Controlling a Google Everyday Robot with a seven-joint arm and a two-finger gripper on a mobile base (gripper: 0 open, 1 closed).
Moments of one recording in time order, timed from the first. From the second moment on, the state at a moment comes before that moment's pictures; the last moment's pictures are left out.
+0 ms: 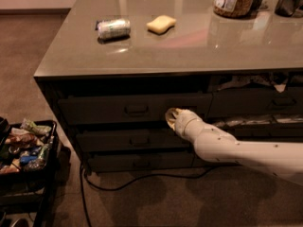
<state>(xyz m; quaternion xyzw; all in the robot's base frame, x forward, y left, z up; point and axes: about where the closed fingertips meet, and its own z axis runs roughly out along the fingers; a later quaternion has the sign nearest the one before) 0.676 -0.089 0.628 -0.53 0.63 -0.14 0.55</state>
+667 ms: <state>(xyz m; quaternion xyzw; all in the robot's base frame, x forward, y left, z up) 0.594 -0.109 0.663 -0.54 0.63 -0.10 0.55</state>
